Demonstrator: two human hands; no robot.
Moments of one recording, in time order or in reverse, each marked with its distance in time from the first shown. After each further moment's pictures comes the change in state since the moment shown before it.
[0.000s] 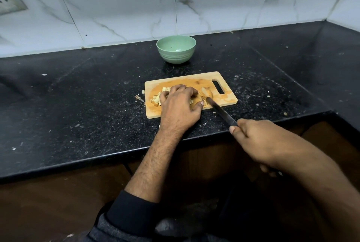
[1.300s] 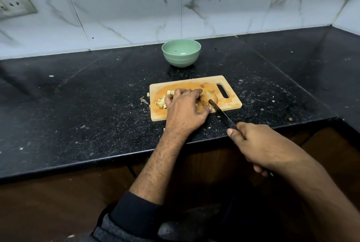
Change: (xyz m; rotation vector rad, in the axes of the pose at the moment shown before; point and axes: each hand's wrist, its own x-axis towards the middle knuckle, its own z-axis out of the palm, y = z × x) left_hand 0.001 0.002 -0.002 -0.011 -0.036 -0.016; right_hand 0.015 -0.002 0.012 0.130 0.027 -0.013
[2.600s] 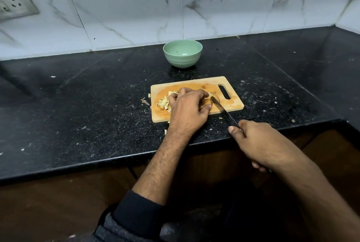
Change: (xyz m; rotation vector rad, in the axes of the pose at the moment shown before) left_hand 0.004 0.006 0.000 -0.089 0.049 0.025; right_hand 0.011 0.000 0.002 -0.039 0.091 0.025
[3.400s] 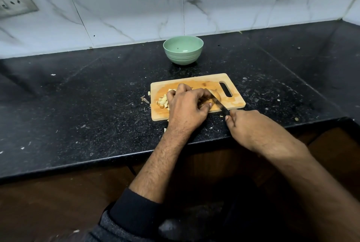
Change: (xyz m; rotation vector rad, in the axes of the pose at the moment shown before) left_hand 0.000 0.000 -0.002 -0.005 0.023 -0.026; right_hand 0.036 -0.010 0.003 -0.217 0.054 -0.054
